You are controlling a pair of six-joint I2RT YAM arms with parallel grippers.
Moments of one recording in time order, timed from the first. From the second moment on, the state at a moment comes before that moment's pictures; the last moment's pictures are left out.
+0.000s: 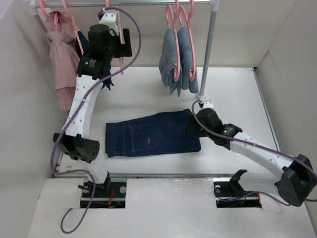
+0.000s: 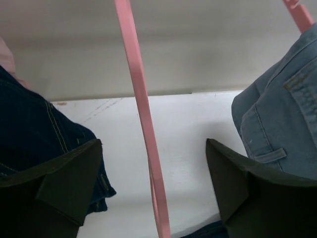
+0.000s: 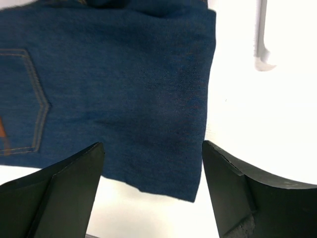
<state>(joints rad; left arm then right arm) -0.24 1.71 2.11 -0.63 -0.11 -0.09 0.70 1.18 0.79 -0.39 0.26 0.53</state>
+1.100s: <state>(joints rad) -0.28 1.18 1.50 -0.58 0.01 -0.14 0.76 1.05 0.77 -0.47 0.33 0.54</state>
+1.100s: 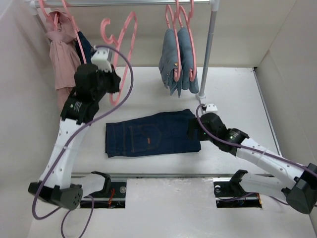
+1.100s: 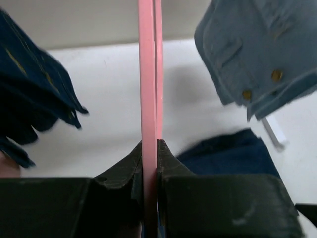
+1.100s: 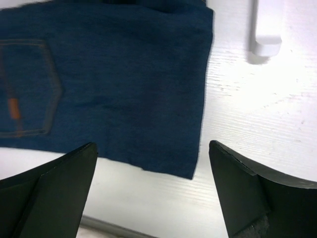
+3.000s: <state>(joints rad) -0.35 0.82 0.79 -0.40 0.34 -0.32 0.90 1.71 1.03 -0.05 -0.03 0.84</state>
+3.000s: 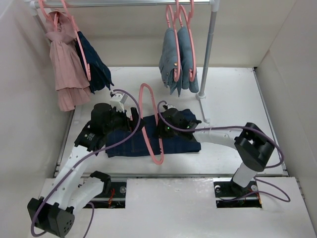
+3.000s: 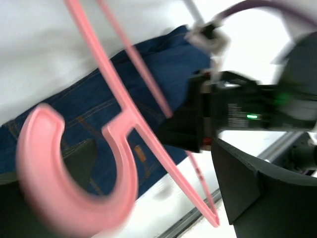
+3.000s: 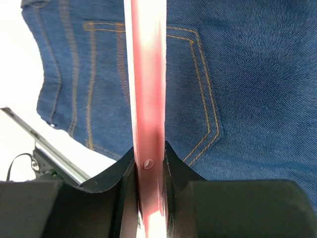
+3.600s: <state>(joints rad) -0.31 0.87 0.82 -0.46 0.36 -0.34 0.89 1.59 0.93 -0.05 0.00 0.76</state>
